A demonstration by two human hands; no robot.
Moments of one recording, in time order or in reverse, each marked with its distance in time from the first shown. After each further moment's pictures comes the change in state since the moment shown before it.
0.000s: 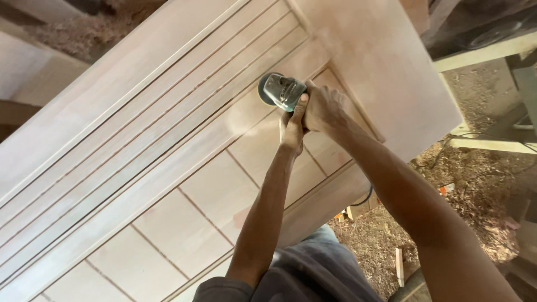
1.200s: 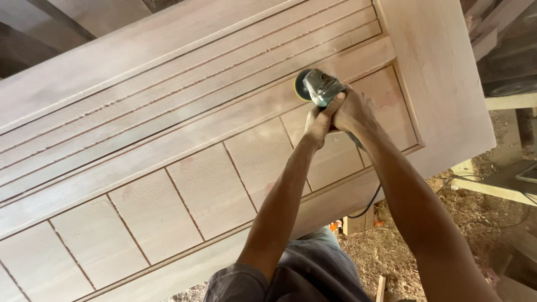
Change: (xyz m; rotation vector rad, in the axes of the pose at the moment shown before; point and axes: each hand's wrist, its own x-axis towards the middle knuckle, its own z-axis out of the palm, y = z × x) left_hand -0.056 0.022 -0.073 0.016 0.009 0.018; right_hand -0.050 -0.095 0.042 0.065 -0.029 0.121
